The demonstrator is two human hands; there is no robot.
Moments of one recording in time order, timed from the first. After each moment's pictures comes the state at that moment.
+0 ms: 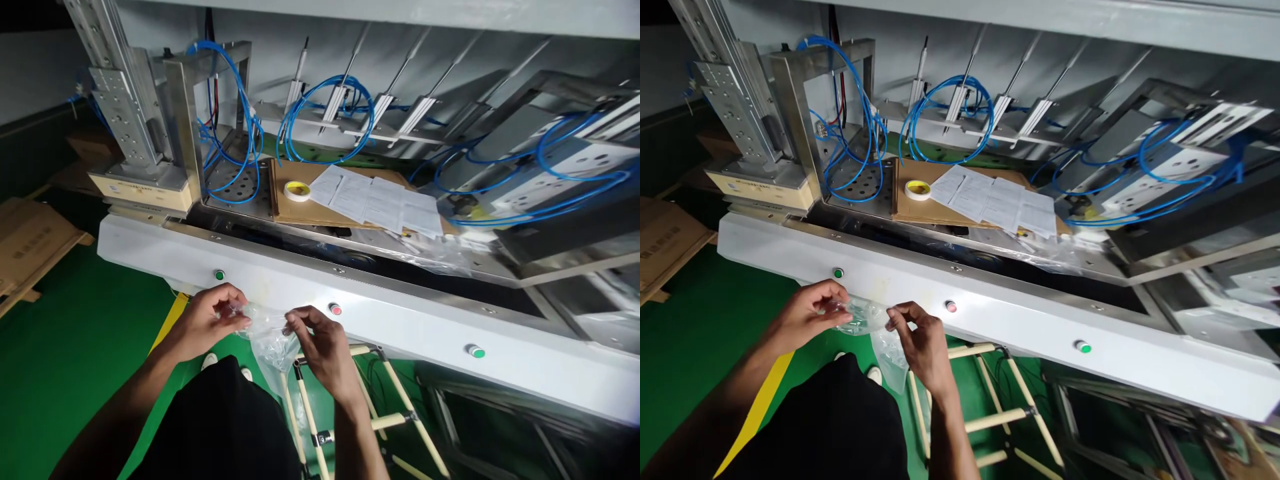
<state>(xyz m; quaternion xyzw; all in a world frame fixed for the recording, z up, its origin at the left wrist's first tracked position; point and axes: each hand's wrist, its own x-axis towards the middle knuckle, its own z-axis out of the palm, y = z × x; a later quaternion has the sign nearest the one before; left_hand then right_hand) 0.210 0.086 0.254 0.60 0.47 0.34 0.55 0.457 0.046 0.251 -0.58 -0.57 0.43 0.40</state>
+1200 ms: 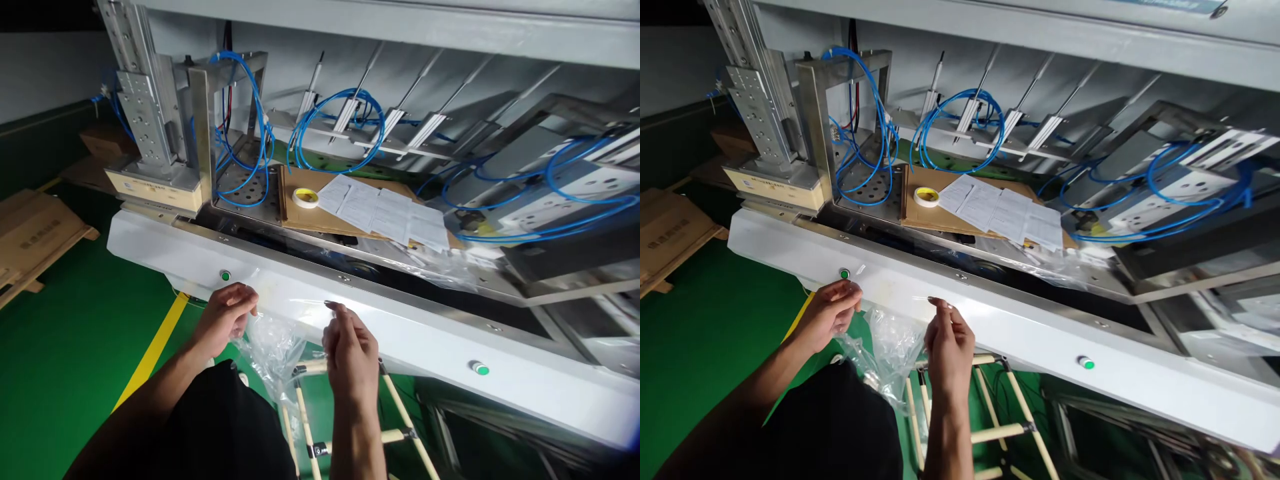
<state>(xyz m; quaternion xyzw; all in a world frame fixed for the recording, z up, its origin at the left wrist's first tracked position) 0.243 0.085 0.255 0.34 0.45 0.47 0.68 0.459 0.049 0.246 -0.62 -0.32 0.40 0.60</state>
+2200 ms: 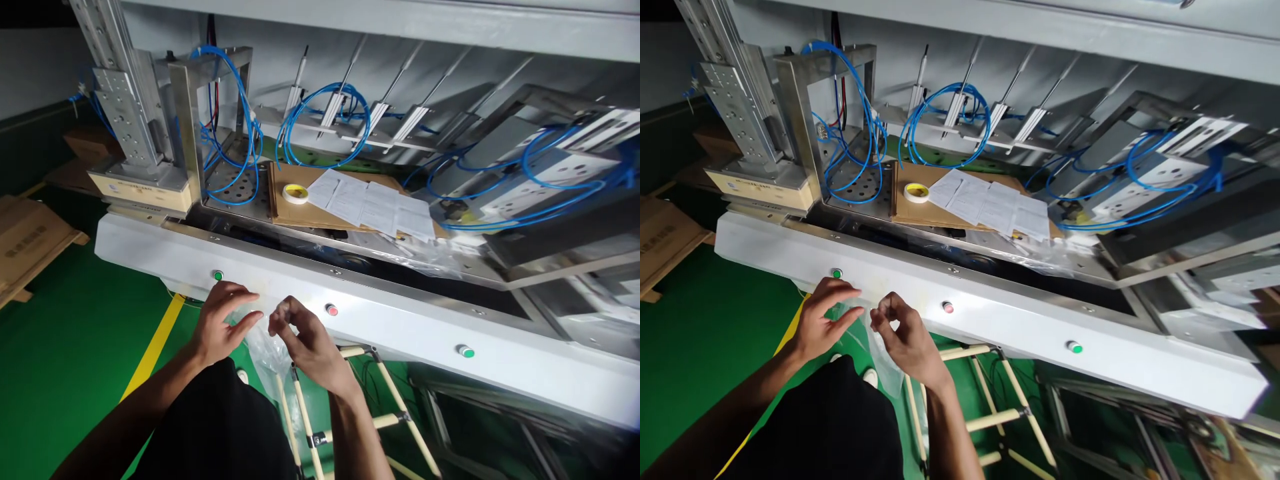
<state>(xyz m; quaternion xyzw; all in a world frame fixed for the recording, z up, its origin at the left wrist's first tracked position) 0.240 0.081 0.235 0.71 0.40 0.52 0.23 0.441 0.055 0.277 -0.49 -0.62 0.49 0.37</state>
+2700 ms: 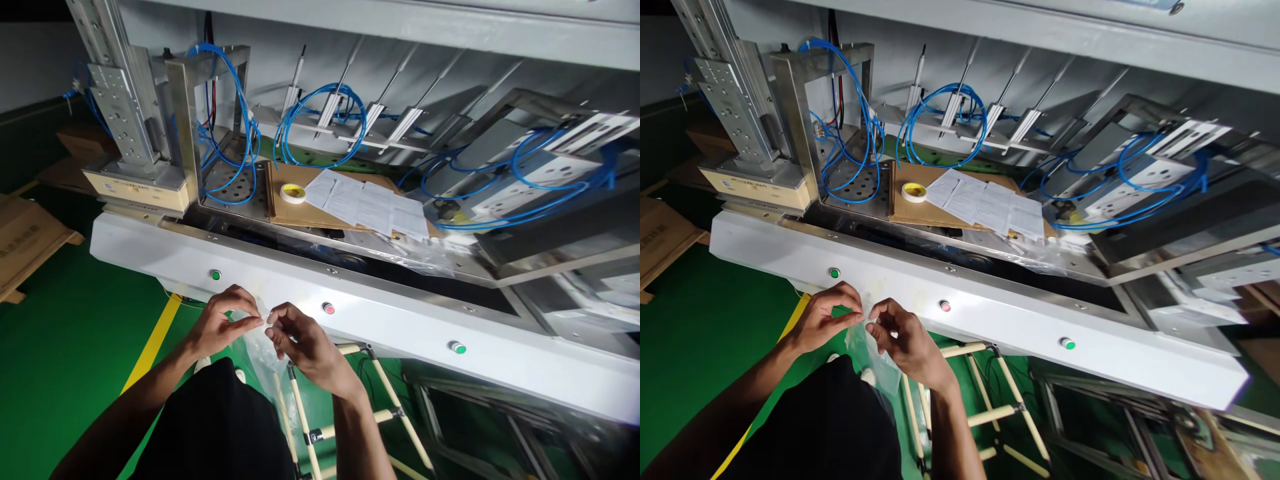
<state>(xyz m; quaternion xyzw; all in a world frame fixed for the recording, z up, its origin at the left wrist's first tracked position) 0.238 0.089 0.235 0.70 0.32 0.47 0.43 0.448 0.048 0.271 -0.45 -0.60 0.58 0.32</state>
